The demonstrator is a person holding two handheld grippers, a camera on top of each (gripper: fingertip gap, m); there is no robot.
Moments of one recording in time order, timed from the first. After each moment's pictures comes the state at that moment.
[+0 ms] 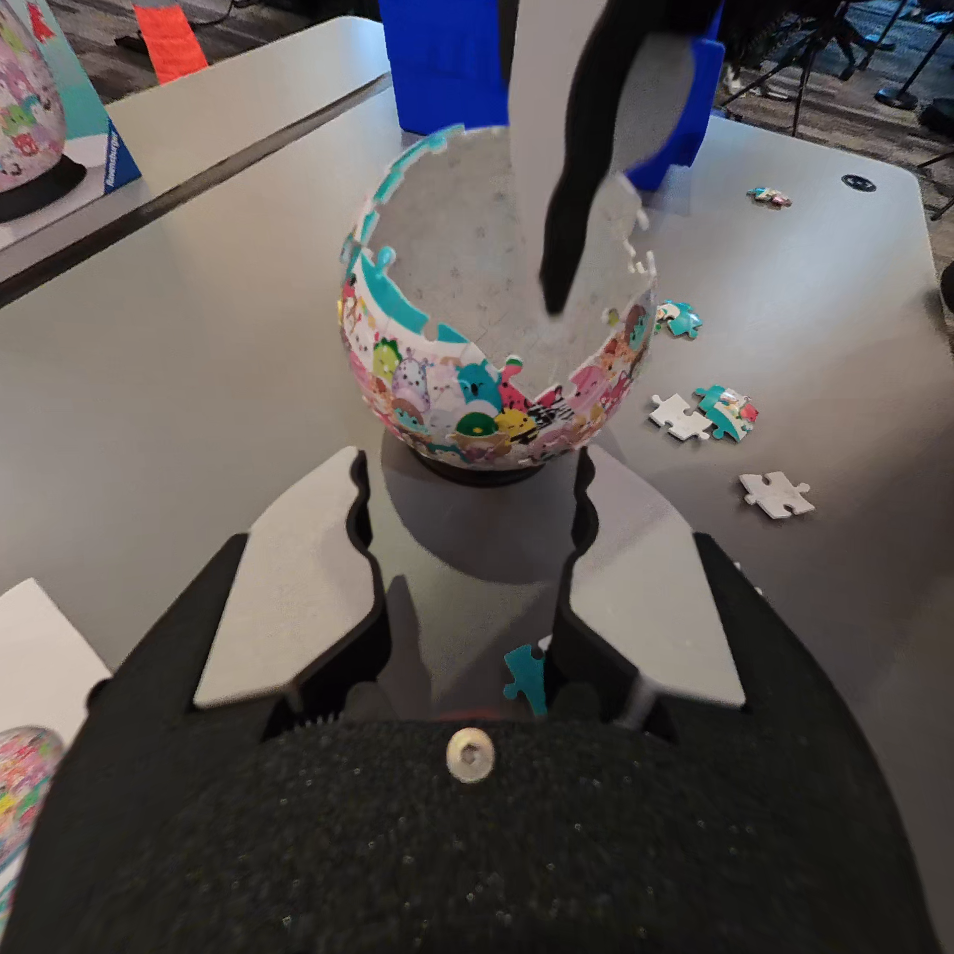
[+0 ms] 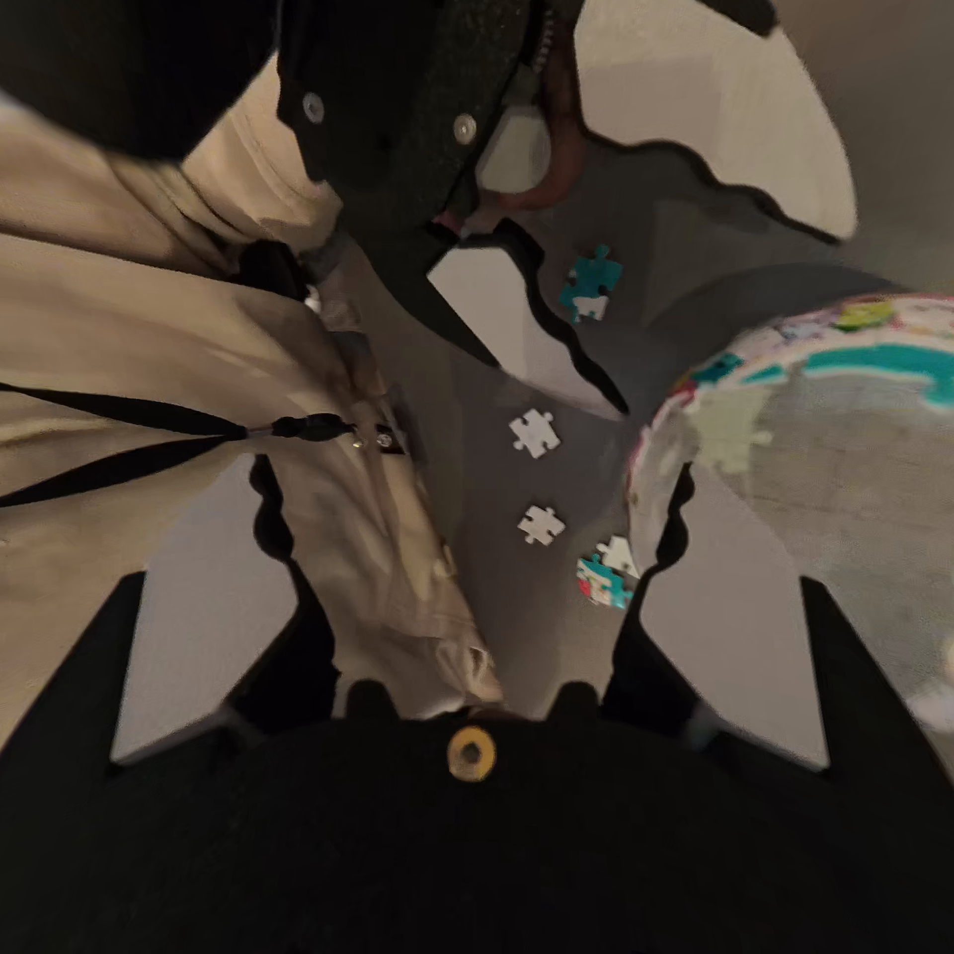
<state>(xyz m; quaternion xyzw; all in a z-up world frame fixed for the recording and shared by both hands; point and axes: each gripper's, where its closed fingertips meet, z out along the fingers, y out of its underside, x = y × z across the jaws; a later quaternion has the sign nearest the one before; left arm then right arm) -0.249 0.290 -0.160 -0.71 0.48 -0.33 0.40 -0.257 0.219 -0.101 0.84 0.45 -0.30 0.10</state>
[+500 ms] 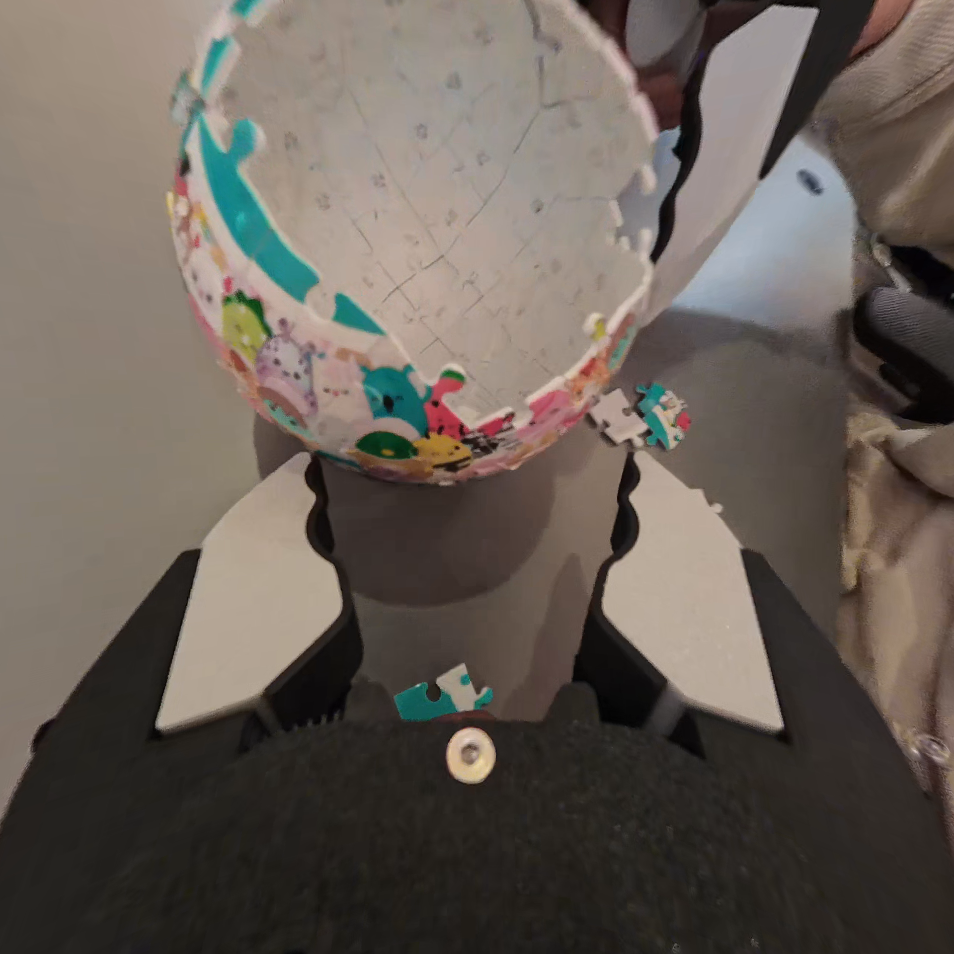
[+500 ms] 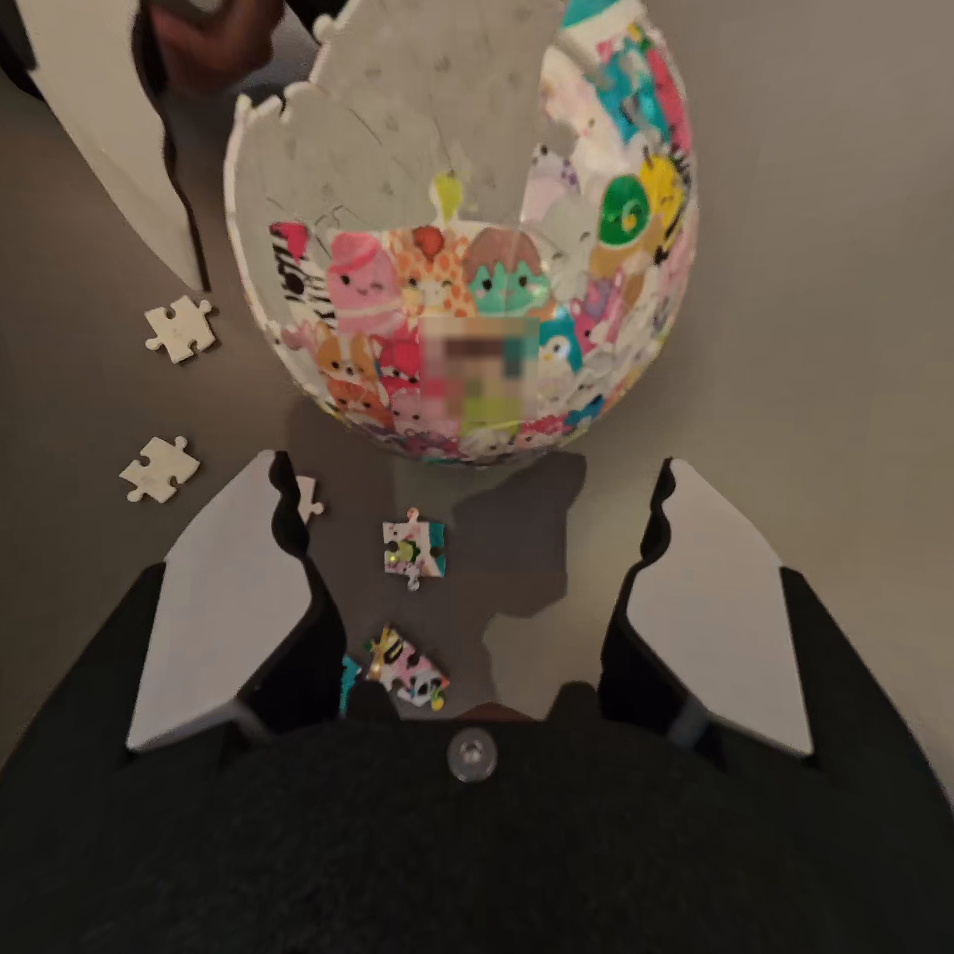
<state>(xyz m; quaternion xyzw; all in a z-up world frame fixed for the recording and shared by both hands) -0.218 0.264 -0.186 -0.77 0.45 -0.37 0.28 -0.138 0.291 -0.180 0.76 0.56 -0.21 -0.24</state>
